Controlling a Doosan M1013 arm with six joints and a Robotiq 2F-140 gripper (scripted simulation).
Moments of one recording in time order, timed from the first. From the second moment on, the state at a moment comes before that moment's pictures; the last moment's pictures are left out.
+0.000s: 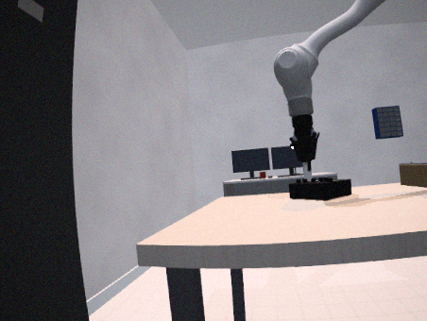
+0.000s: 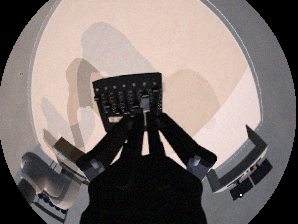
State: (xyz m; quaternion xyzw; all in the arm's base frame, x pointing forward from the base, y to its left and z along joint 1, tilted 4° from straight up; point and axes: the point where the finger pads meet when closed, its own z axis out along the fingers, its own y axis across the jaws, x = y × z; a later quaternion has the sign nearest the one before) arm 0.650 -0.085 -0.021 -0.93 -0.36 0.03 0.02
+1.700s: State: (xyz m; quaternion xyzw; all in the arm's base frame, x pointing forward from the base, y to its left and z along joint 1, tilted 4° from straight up) arm 0.648 -0.090 0.014 -0.93 -0.36 0.03 0.02
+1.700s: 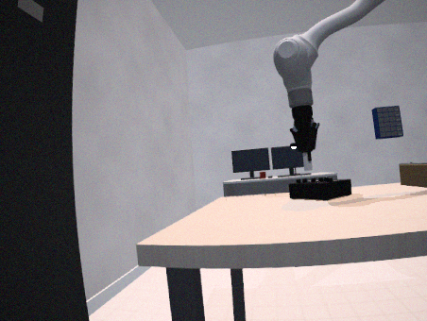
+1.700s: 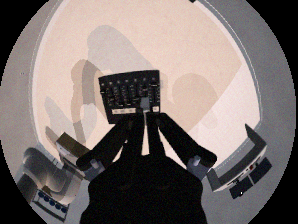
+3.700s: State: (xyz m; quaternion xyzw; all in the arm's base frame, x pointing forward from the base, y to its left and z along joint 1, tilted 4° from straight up) arm 0.592 -0.082 0.018 -0.93 -0.36 0.03 0.02
